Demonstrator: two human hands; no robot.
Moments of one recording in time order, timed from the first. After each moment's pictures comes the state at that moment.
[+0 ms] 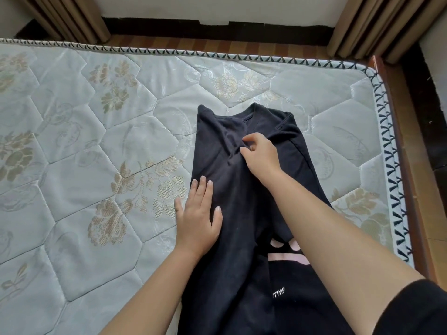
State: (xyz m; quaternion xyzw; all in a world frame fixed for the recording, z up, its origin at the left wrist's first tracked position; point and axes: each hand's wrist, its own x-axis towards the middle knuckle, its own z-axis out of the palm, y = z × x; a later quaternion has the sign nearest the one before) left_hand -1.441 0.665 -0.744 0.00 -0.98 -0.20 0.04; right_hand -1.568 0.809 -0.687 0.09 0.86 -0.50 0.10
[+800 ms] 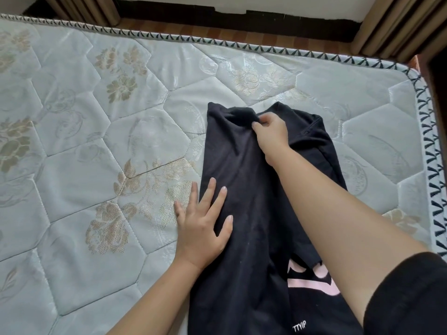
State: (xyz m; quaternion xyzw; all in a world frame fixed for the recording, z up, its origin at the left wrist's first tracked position) left_hand -1.448 0.648 -0.758 -0.01 -0.98 -0.20 0.08; right_hand -1.638 0.775 -0.704 0.16 0.81 -0.57 0.07
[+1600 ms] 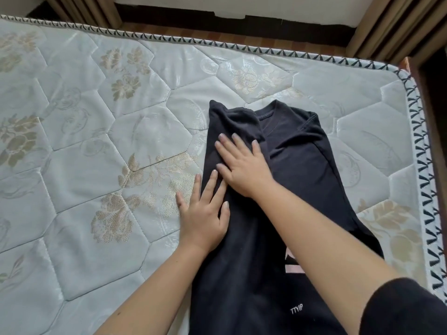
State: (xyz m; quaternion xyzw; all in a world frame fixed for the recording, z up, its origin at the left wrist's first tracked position) left_hand -1.454 0.651 -0.755 0.00 -0.99 -0.11 0.03; right_hand -1.567 0.761 -0.734 -0.25 0.96 -0.07 0.10
